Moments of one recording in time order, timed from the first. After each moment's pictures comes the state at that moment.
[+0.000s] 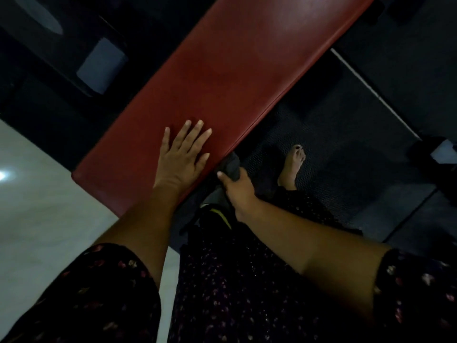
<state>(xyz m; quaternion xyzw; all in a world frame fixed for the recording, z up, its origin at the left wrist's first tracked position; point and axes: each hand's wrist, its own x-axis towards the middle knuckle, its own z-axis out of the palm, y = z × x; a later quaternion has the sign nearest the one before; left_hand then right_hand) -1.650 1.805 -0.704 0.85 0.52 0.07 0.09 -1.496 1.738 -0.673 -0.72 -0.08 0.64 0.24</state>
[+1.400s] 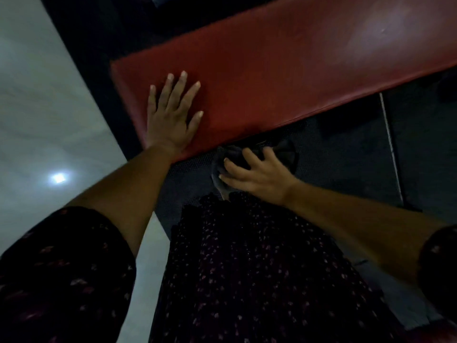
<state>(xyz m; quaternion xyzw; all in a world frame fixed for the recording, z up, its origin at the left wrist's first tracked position) -1.730 1.729 -0.694 0.65 0.74 0.04 0.14 -1.460 1.743 -0.641 -0.06 -0.99 0.01 -0.12</state>
